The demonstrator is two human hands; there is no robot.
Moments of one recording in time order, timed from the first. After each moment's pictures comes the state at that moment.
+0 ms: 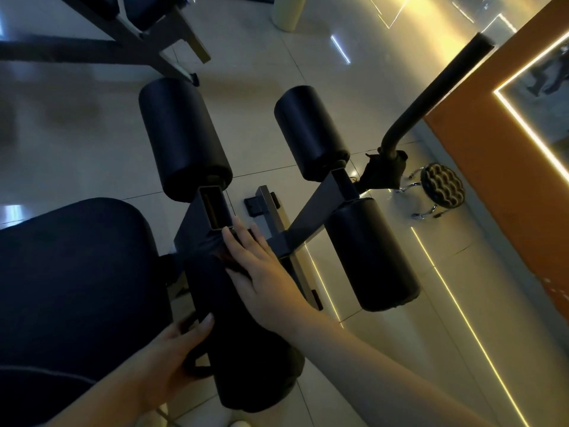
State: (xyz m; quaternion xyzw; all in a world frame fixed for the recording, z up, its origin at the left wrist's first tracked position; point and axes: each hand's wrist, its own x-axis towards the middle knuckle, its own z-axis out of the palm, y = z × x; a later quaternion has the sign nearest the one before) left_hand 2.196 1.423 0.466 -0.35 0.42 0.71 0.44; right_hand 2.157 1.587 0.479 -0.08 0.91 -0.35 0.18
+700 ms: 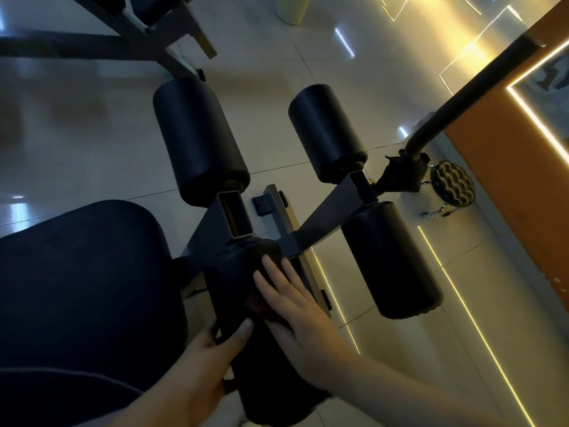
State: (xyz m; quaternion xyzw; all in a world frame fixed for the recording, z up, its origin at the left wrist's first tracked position) left_hand 2.190 1.432 0.471 -0.37 0.40 0.71 0.45; right_hand 2.194 1.599 0.489 -0.10 0.90 -0.34 0.24
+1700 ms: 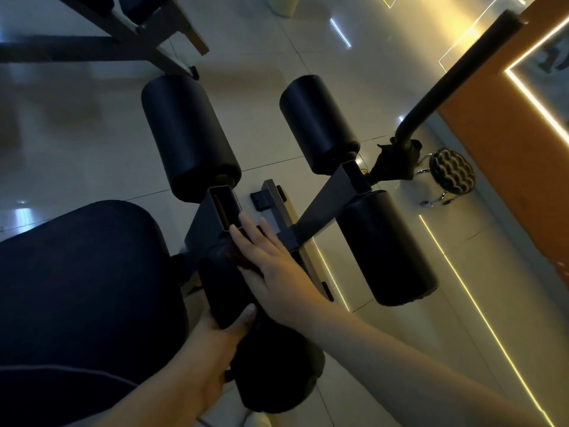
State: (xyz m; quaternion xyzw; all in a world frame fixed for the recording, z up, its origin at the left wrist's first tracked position) left_hand 2.187 1.451 0.486 -0.37 0.50 0.66 0.42; right_hand 2.152 1.582 0.482 -0.08 0.92 -0.33 0.19
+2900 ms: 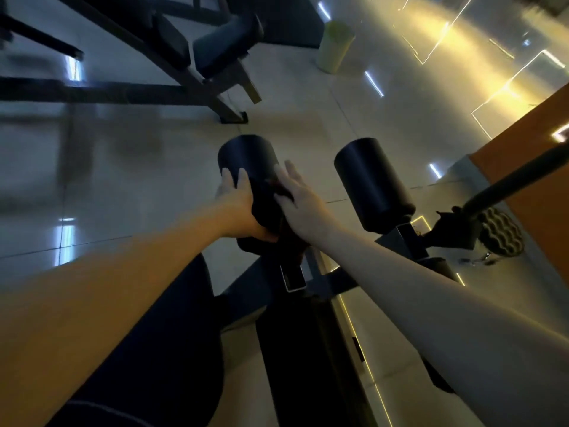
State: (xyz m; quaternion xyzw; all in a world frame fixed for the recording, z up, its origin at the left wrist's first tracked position) left_hand 1.950 1.386 0.495 0.03 0.91 0.29 0.29; right_hand 1.965 1.533 0.494 -0.06 0.92 -0.37 0.12
